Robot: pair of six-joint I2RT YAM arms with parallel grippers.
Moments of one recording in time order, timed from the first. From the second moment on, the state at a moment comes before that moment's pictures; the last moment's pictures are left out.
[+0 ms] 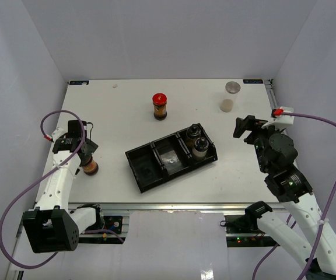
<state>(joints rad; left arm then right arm) 0.06 1.09 0.92 -0.94 -0.43 -0.88 0.49 0.62 0.85 -0.28 0.46 0.22</state>
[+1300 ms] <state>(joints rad) 0.03 1.17 1.02 -0.91 -0.31 -0.61 0.49 0.60 0.80 -0.26 0.46 0.23</state>
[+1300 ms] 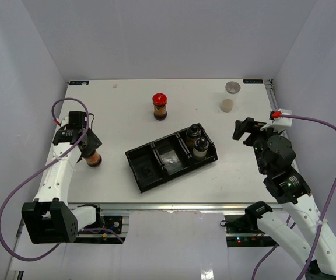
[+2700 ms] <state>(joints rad) -0.67 1.30 1.26 -0.99 -0.20 -0.65 0.49 0.63 0.80 -0.26 0.45 0.23</state>
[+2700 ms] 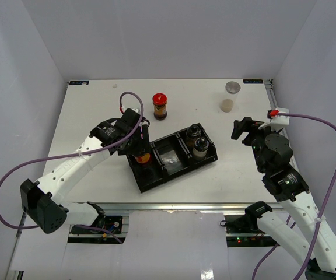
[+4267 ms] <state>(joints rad) -0.67 1.35 1.13 -0.74 -0.22 -0.61 0.49 0.64 0.79 -0.26 0.43 0.23</state>
